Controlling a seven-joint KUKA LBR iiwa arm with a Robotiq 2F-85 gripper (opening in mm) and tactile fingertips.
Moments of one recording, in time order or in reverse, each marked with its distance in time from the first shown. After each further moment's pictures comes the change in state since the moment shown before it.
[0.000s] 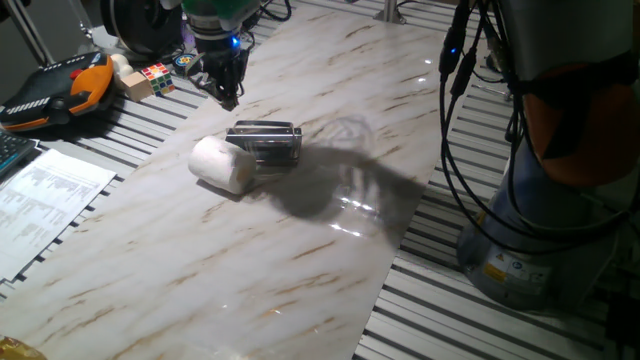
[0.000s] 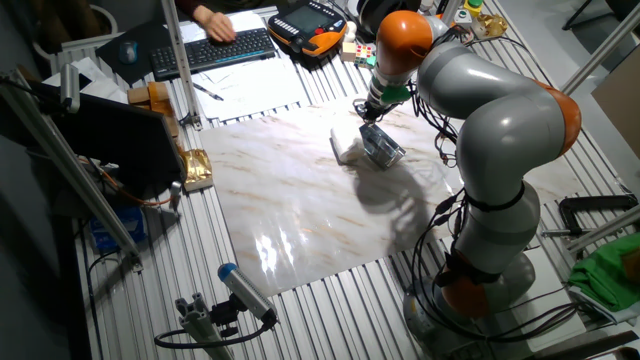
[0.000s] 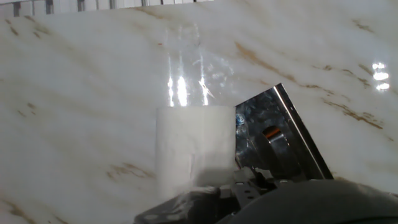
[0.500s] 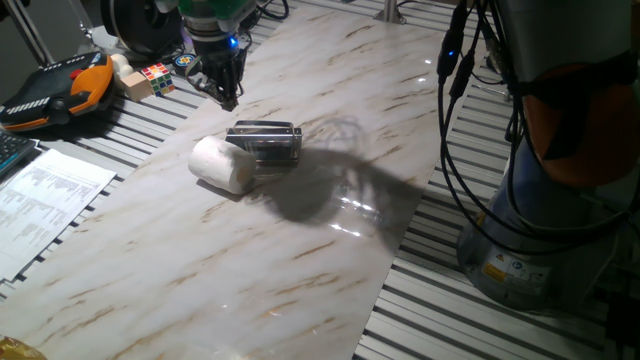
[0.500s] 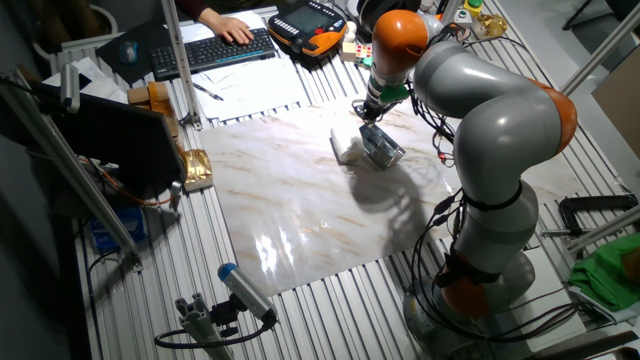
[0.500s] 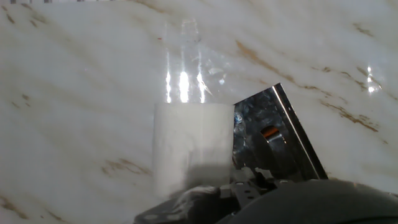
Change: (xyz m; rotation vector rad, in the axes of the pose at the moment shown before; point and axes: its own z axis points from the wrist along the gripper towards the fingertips) arm 0.001 0.000 0.000 0.020 0.005 -0.012
